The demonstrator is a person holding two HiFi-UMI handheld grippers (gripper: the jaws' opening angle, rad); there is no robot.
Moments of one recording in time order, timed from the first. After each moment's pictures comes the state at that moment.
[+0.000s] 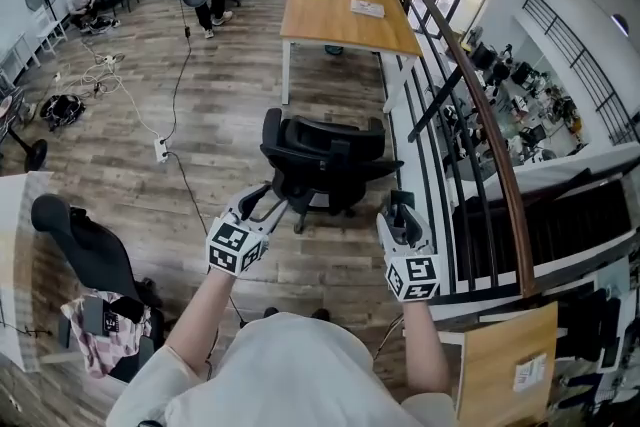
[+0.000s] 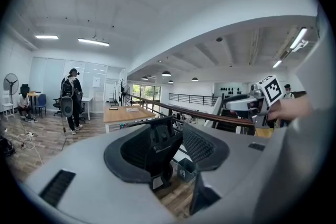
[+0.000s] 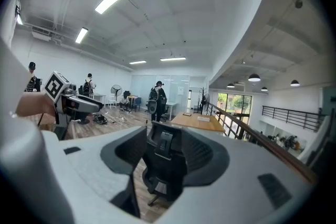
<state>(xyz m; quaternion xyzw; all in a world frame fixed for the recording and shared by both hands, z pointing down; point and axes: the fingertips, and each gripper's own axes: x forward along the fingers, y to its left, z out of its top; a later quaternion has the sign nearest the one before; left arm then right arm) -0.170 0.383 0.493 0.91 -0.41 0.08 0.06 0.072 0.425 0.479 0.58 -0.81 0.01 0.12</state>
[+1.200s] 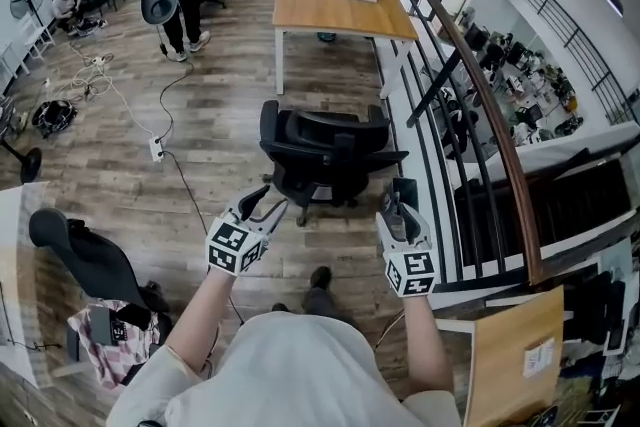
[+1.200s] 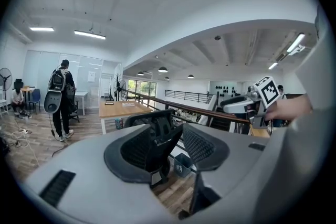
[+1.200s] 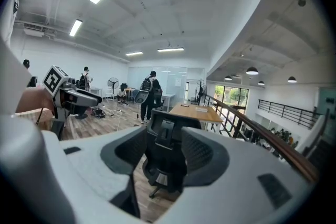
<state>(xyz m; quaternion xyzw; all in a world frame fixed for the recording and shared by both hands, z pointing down) -0.182 0.365 0.528 0.92 -0.37 0.10 0.08 0.059 0.413 0.525 0.59 -0.79 0.05 0.16</state>
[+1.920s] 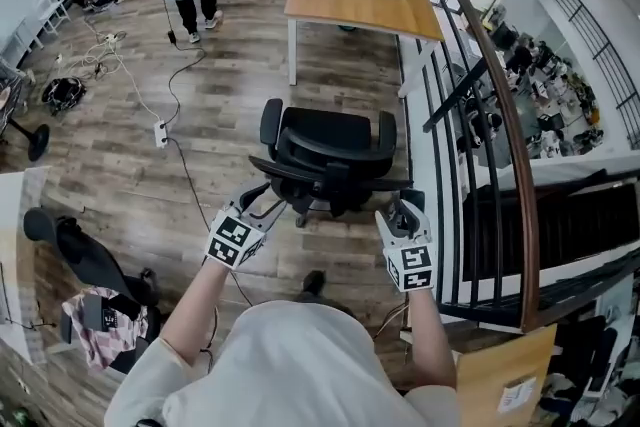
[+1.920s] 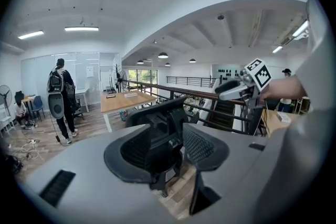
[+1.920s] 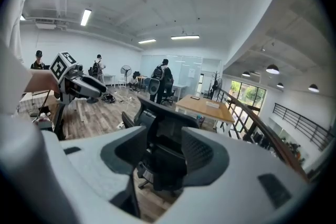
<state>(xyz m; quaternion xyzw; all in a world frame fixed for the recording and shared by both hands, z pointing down) -0.127 0.256 0.565 0.90 -0.38 0.19 0.07 0.117 0.278 0.562 0.52 -0.82 0.05 0.24</state>
